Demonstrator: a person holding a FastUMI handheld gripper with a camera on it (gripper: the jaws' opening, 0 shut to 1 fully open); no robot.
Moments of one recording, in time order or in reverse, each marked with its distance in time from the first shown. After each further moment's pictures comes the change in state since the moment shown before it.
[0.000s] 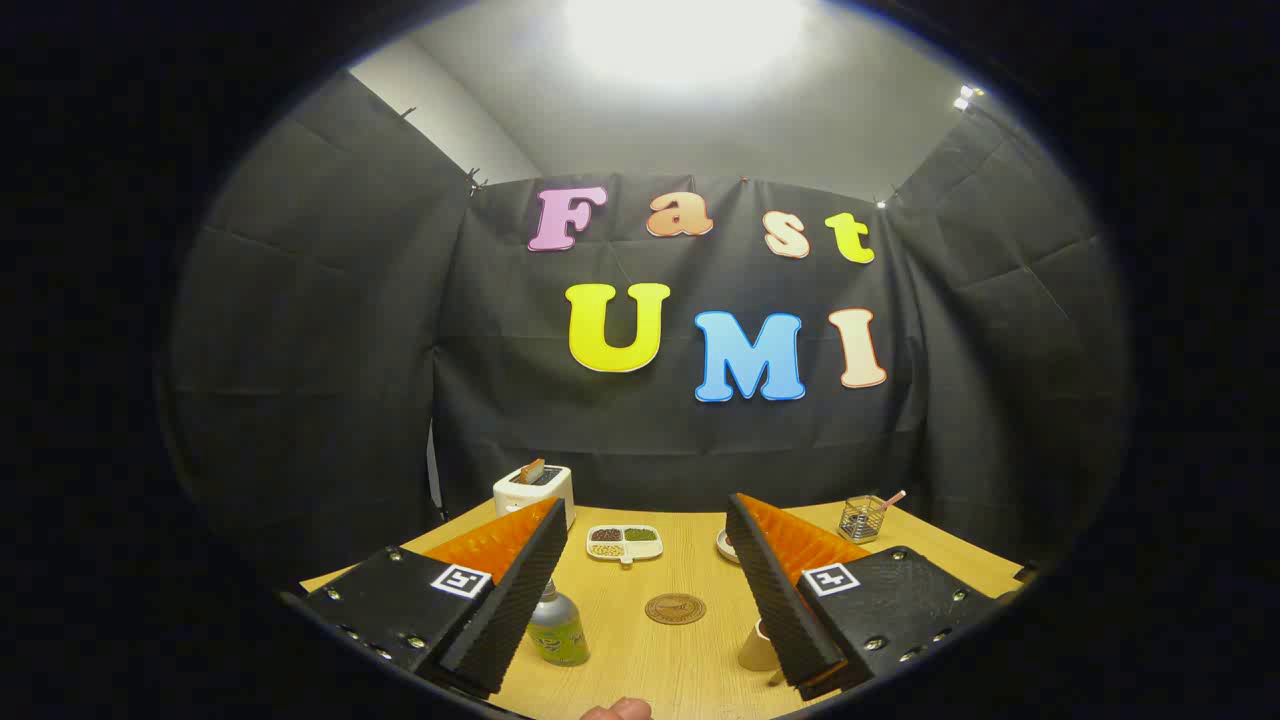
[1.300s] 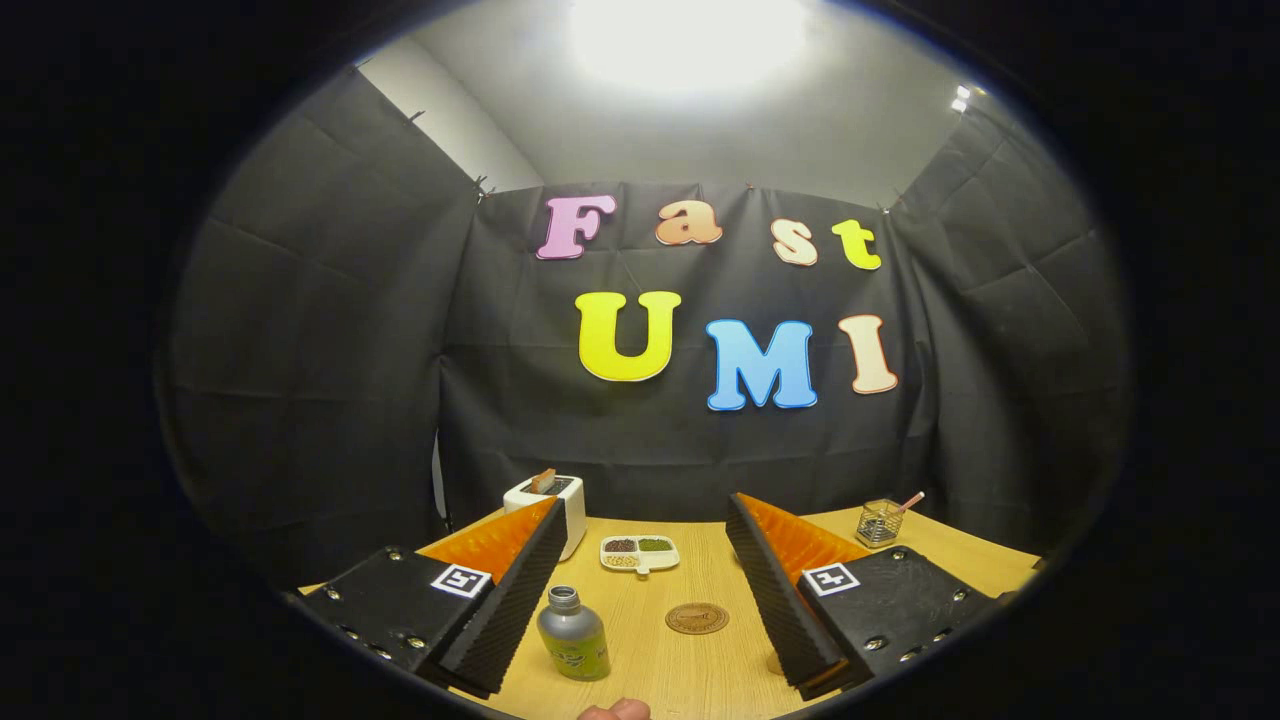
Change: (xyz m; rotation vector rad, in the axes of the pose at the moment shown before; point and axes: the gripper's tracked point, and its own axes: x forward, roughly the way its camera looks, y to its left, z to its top) arm 0.019 0.034 -0.018 -0.007 -0.031 0.019
